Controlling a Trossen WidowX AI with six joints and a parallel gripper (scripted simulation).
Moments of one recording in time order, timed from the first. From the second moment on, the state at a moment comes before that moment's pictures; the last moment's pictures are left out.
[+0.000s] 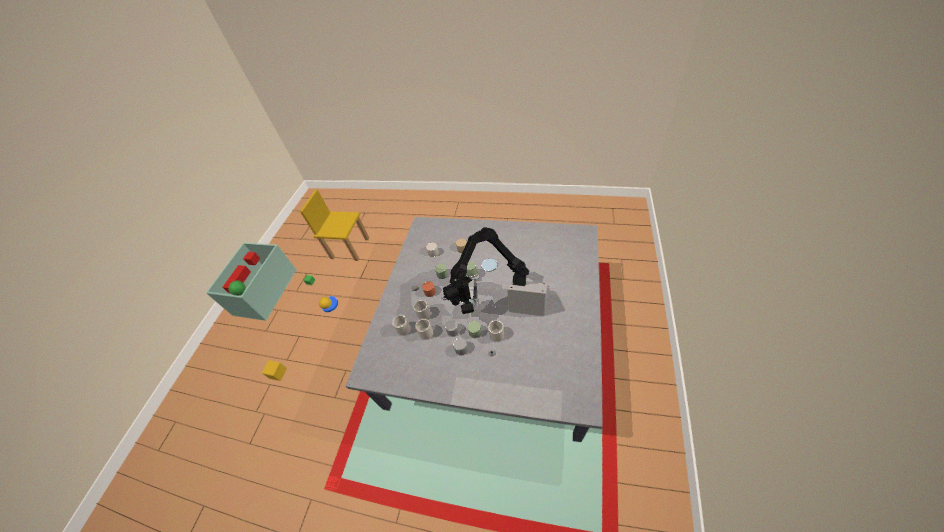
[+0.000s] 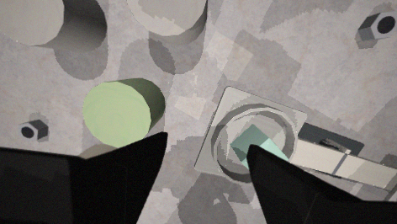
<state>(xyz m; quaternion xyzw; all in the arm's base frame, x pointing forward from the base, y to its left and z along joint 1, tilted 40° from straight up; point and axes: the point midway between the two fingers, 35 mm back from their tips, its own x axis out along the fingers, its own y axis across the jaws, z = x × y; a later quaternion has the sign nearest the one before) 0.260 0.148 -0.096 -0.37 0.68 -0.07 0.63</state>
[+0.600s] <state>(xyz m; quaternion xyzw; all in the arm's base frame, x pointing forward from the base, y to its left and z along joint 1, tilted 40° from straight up) 0.265 0.125 -0.071 -0.55 0.68 0.13 0.48</state>
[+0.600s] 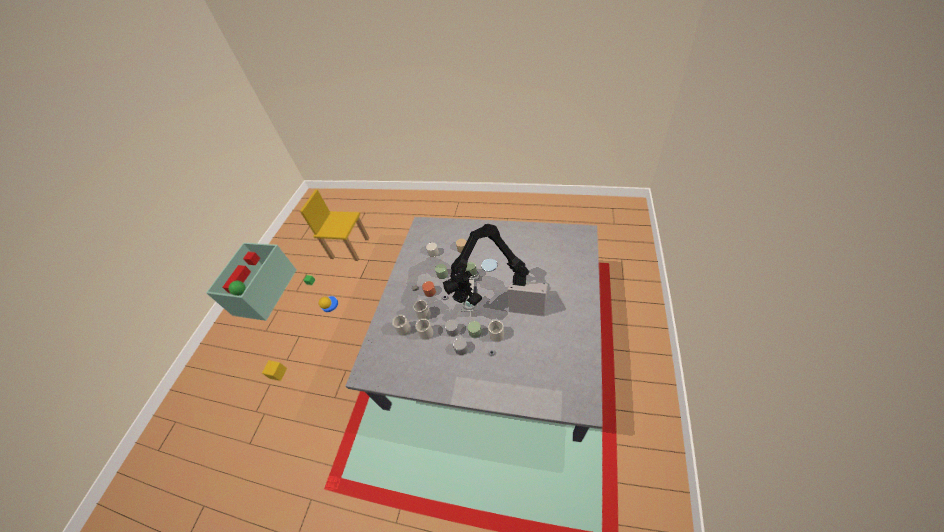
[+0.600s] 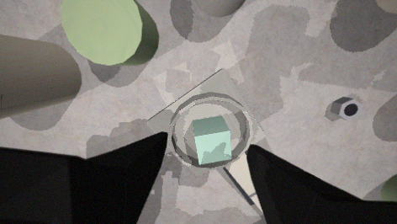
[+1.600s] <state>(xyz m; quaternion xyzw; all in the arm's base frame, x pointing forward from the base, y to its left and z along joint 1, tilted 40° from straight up) 0.268 0.097 -0.080 -0.61 0.65 0.22 0.39</state>
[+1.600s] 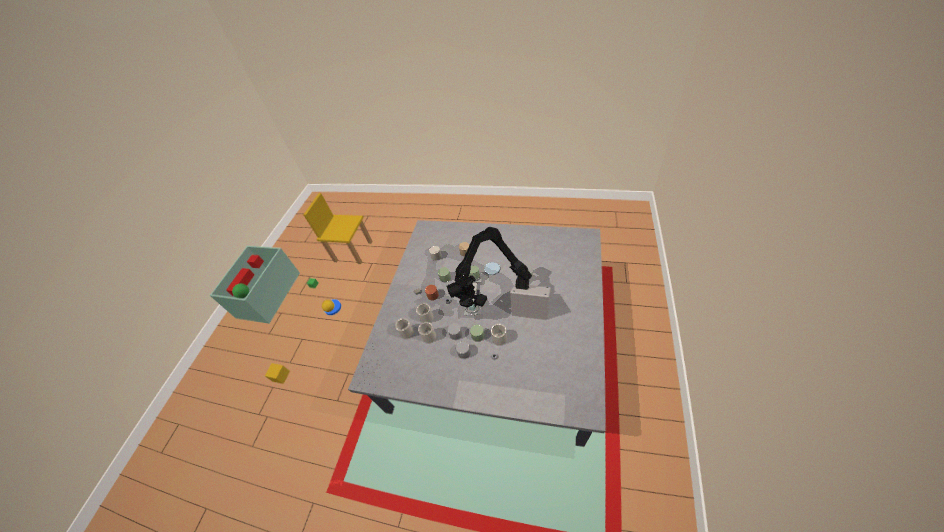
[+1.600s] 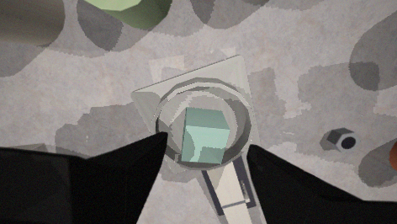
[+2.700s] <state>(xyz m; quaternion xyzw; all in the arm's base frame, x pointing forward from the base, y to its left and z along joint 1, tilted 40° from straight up) 0.264 0.084 -0.091 -0.61 0.66 0.22 0.38</state>
